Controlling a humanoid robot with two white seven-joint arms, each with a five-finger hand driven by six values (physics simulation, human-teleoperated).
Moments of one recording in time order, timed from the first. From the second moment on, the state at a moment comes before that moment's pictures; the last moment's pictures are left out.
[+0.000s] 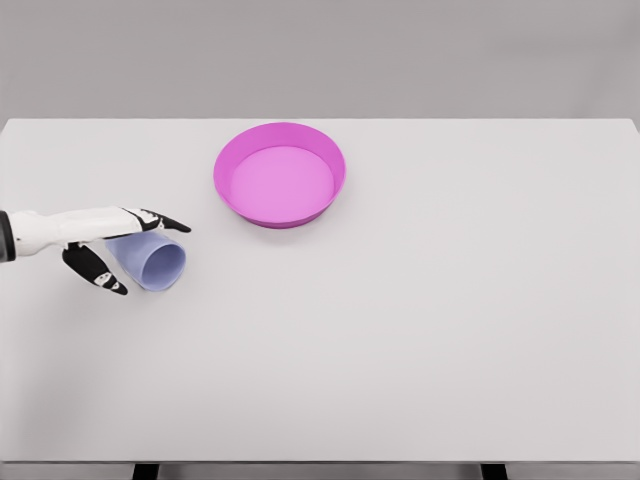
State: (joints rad) left arm -0.64 0.93 -0.82 -1.26 0.08 -0.61 -0.61; right arm 0.02 0.00 0.26 0.05 -0.09 -0.07 -0.11
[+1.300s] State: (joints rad) left arm -0.65 0.91 -0.72 -1.36 0.67 -0.43 -0.61; right arm 0.02 0.00 0.26 0.05 -0.09 -0.07 -0.11
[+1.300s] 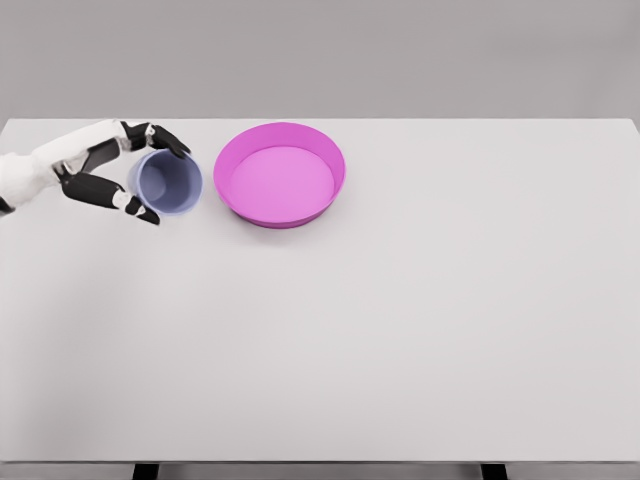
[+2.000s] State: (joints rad) left arm -0.75 0.60 -0.72 -1.22 1.03 -0.18 -0.61; right arm 0.02 0.00 0.26 0.05 -0.09 -0.07 -0.11
